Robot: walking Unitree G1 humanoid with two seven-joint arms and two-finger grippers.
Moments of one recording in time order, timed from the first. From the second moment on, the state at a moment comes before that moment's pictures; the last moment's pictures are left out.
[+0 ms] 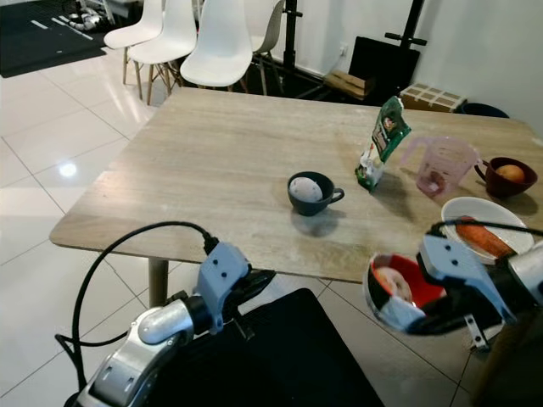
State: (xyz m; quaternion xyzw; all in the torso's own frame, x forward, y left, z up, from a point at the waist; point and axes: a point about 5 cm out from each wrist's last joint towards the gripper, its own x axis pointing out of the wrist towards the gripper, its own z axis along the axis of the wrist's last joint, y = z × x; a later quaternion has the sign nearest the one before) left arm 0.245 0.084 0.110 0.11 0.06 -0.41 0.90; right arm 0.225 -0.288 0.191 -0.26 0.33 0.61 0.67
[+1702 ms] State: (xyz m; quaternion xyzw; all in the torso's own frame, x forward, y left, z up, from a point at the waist) left arm 0.211 0.156 -0.020 0.12 0.22 -0.16 0.95; right arm 0.208 -0.211 -0.052 -0.26 0.45 0.35 0.78
